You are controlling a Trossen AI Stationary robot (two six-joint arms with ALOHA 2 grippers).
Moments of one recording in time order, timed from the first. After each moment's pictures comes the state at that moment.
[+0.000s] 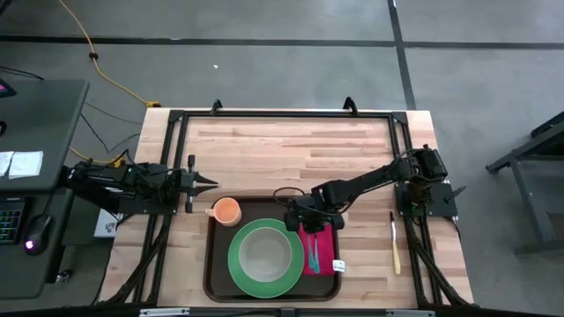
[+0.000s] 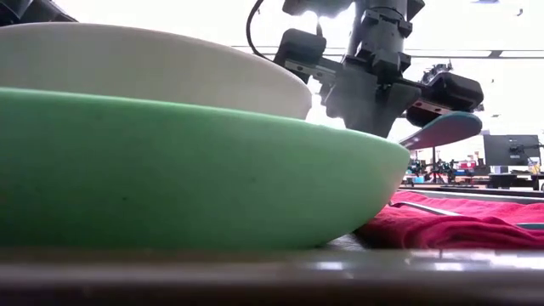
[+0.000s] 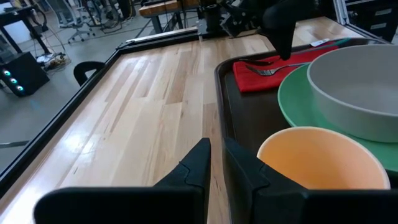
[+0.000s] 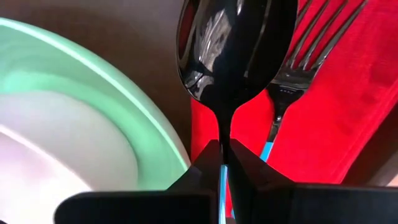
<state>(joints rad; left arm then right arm) -0.16 0.01 0.17 -0.42 -0.25 0.15 0.21 1.87 1.29 -0.64 -0.26 1.72</state>
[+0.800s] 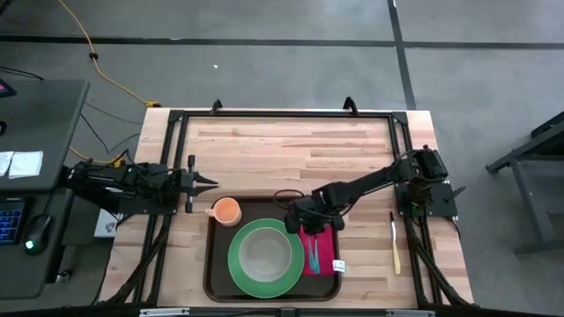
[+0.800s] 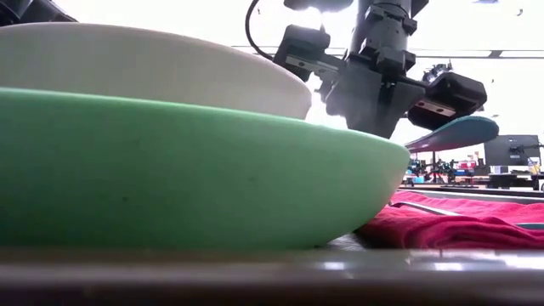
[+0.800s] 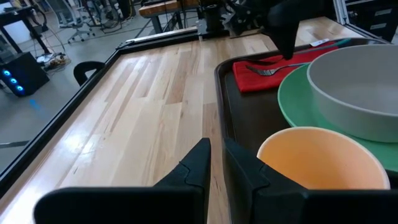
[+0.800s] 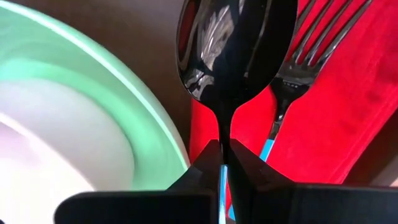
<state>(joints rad) -0.16 0.01 0.17 -0.42 -0.24 0.15 0.23 1.87 1.29 -0.63 -0.24 1.70</state>
